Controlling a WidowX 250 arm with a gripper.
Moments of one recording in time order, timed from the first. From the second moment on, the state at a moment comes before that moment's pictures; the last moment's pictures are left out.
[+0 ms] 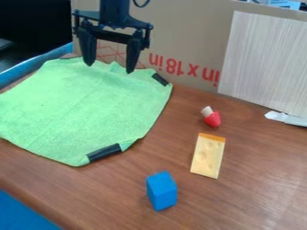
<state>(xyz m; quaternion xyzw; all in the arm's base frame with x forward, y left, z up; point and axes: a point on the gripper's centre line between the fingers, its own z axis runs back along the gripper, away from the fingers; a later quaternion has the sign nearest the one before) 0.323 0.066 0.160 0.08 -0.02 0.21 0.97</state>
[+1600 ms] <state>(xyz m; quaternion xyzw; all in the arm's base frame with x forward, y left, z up) 0.401 -0.012 0.068 -0.02 -0.09 0.04 1.00</state>
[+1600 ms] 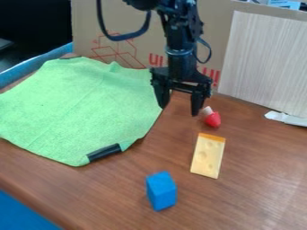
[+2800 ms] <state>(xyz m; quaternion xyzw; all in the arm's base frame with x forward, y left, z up) 0.391 0.065 0.078 -0.03 -0.10 0.15 0.98</state>
